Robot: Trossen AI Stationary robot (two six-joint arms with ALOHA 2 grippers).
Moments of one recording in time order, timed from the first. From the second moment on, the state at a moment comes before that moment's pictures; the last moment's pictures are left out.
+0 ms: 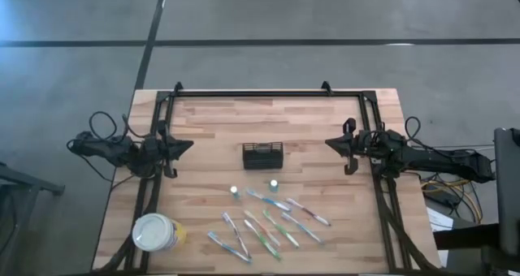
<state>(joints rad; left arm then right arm) -0.32 0.05 0.18 0.03 -0.53 0.16 -0.22 0.36 0.01 0.51 -0.11 0.10</state>
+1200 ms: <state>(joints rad) -0.32 0.05 0.18 -0.07 -0.52 0.07 -0.13 1.20 1.15 -0.68 0.07 0.08</state>
